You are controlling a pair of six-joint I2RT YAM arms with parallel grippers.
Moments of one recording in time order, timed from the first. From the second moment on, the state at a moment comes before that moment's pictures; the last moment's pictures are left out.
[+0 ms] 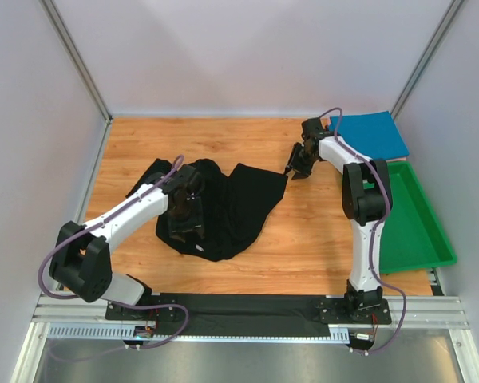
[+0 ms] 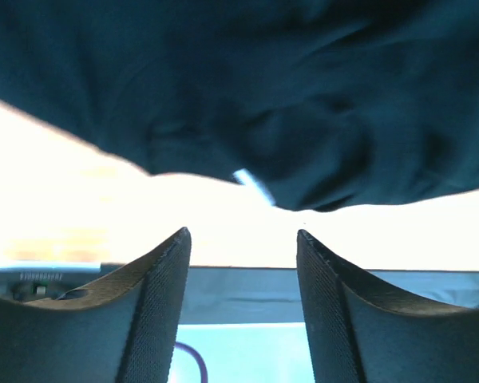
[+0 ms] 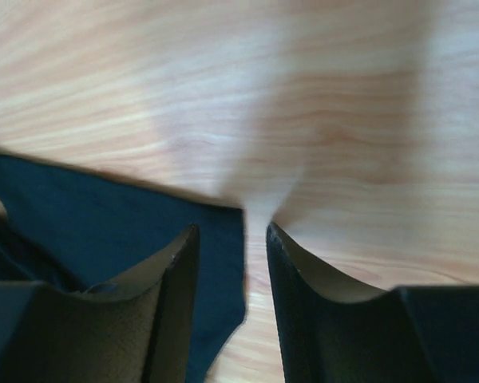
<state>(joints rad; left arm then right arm) -0.52 1.44 1.06 -1.01 0.03 -0.70 0.20 2.20 1.70 -0.67 -0.20 0.60</state>
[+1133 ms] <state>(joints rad) -0.27 2.24 1.97 -1.06 -0.16 -0.60 0.28 1.27 1.02 -0.98 0.00 0.74</state>
